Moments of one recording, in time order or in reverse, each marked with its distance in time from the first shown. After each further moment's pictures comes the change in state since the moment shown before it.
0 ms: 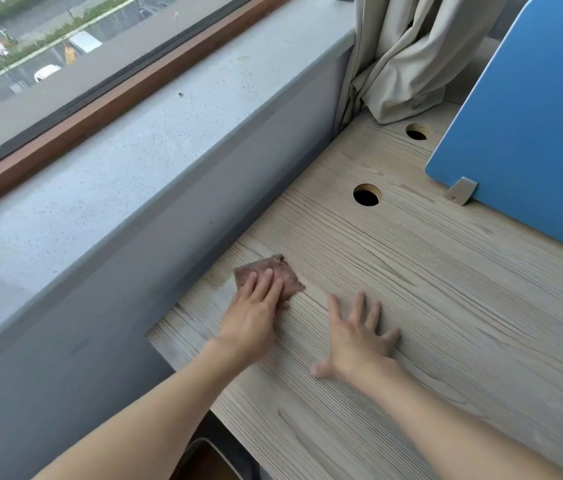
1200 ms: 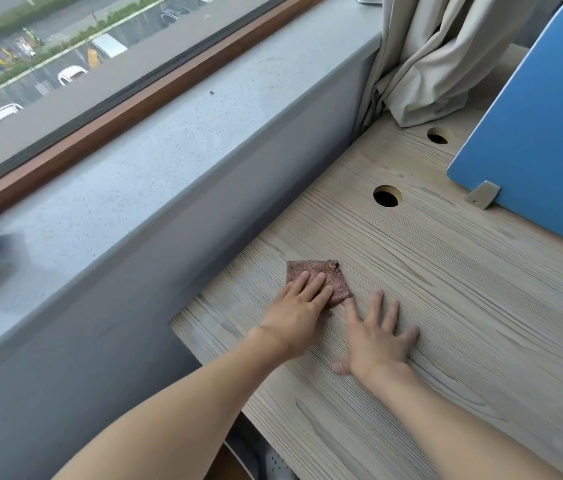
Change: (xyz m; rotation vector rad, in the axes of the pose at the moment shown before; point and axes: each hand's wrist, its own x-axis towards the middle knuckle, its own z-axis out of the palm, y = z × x) left_hand 0.009 0.024 0.011 0.070 -0.060 0.186; right_hand -0.004 -0.006 0.011 -0.092 0.084 0.034
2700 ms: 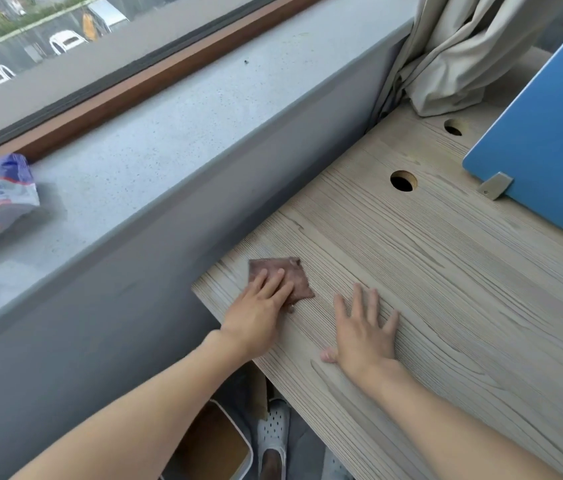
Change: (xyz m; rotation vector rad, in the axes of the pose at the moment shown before) left_hand -0.092 -0.051 0.014 -0.100 0.032 -0.154; right_hand -0.038 -0.032 0.028 -0.041 0.055 -0.167
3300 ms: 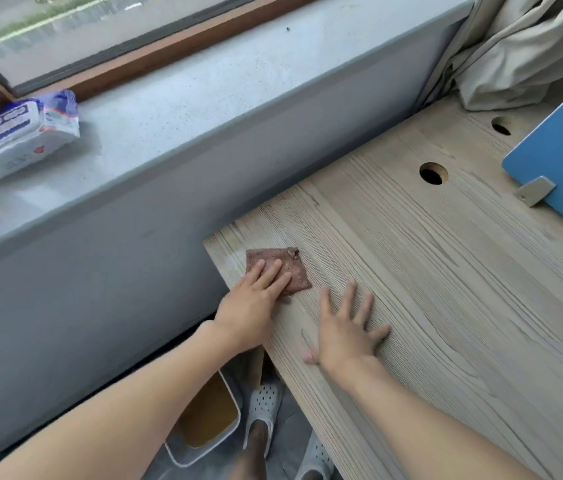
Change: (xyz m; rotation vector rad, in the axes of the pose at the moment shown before) left_hand -0.042 0.026 0.028 -0.038 0.044 -0.162; right_hand -0.019 -0.005 0.023 -0.005 -0.112 -0.070
